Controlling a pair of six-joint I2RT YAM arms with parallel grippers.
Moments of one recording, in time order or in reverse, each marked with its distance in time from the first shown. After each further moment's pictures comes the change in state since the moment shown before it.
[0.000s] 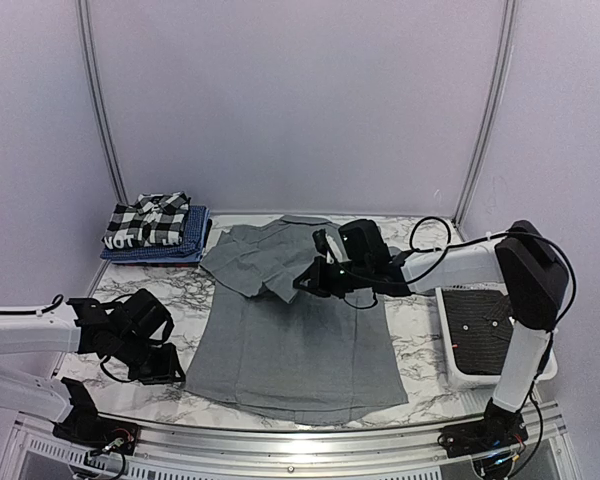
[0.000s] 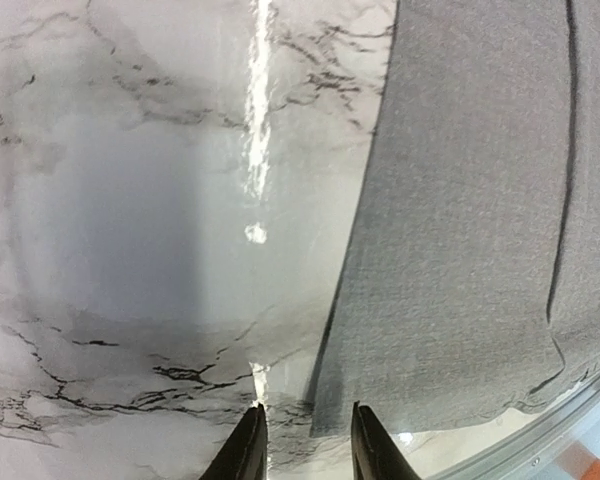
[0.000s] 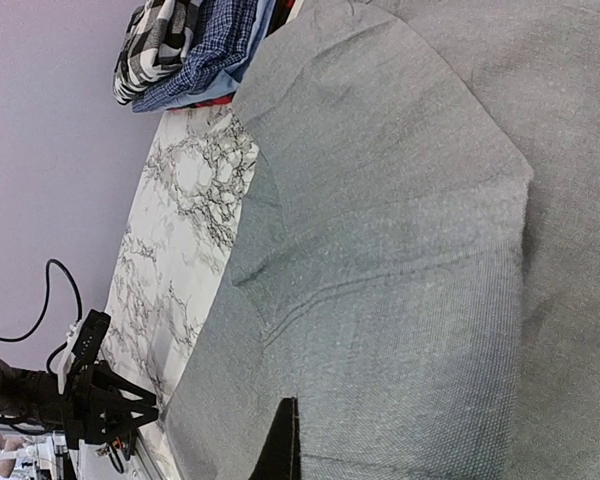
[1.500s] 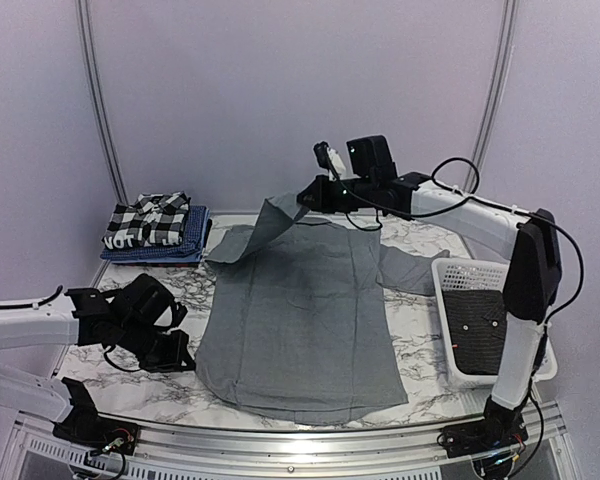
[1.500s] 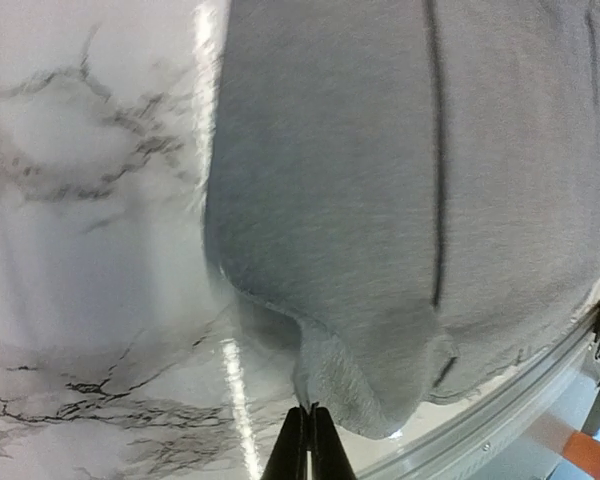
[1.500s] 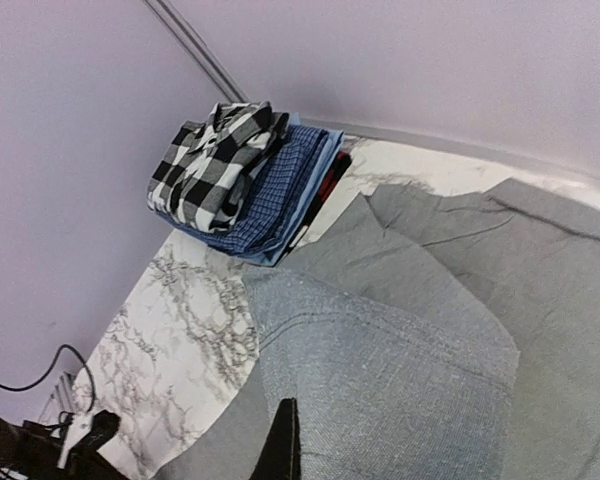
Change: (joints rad) left arm -0.026 0.005 0.051 0.050 0.068 0.011; right arm -0.097 0.050 0.560 -0.378 0.047 -0.304
